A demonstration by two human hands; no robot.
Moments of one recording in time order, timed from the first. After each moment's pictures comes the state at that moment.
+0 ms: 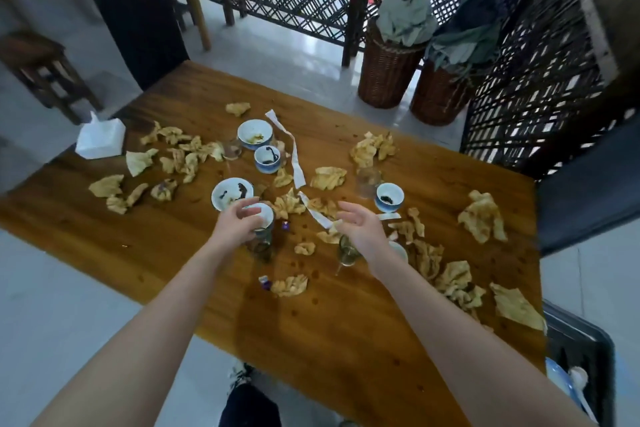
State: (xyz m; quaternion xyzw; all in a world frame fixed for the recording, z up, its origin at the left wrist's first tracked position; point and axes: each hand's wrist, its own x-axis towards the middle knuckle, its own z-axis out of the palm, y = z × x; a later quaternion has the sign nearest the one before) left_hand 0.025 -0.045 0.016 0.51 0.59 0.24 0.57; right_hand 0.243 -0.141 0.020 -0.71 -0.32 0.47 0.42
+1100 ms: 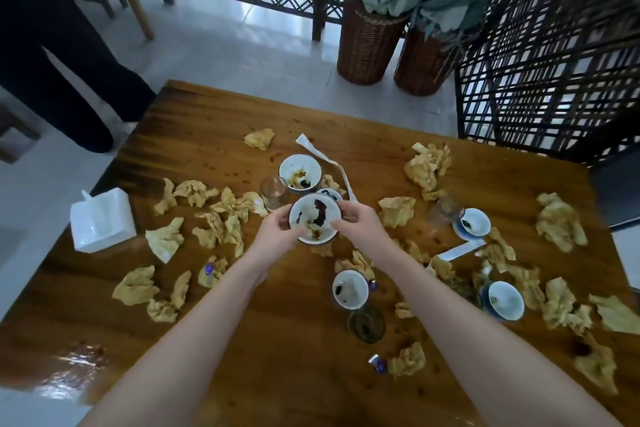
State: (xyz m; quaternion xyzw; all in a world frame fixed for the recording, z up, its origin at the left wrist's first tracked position) left_hand -0.022 0.164 -0.012 0.58 0.49 0.11 0.64; right_hand 0.129 0.075 0.010 -0.75 -0.32 0.42 0.39
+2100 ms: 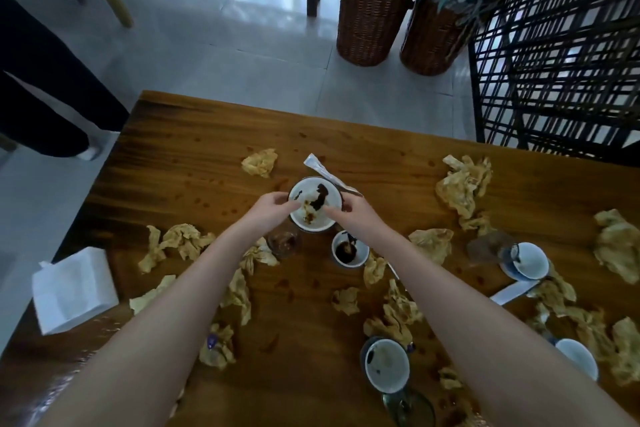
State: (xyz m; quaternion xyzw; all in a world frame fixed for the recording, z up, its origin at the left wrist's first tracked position) left_hand 0.040 0.322 -0.037 0.64 0.52 -0.07 0.56; right_hand 0.182 0.206 -0.052 -0.79 -0.31 0.45 0.29
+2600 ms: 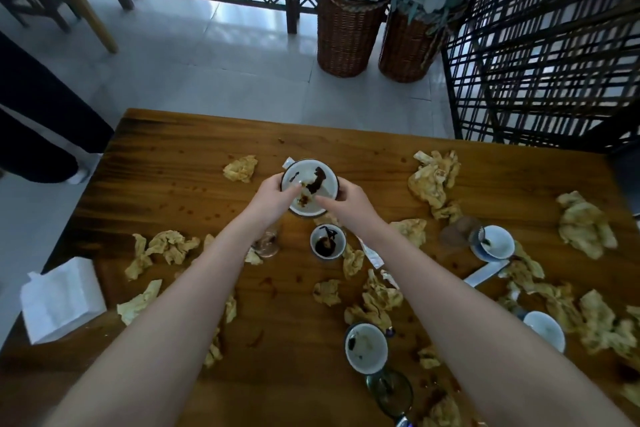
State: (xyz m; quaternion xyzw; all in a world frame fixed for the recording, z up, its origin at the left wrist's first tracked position) left_hand 0.070 0.291 0.004 0.69 0.44 0.04 0.58; right_hand 0.187 0.181 -0.014 -0.76 -0.28 0.41 0.42
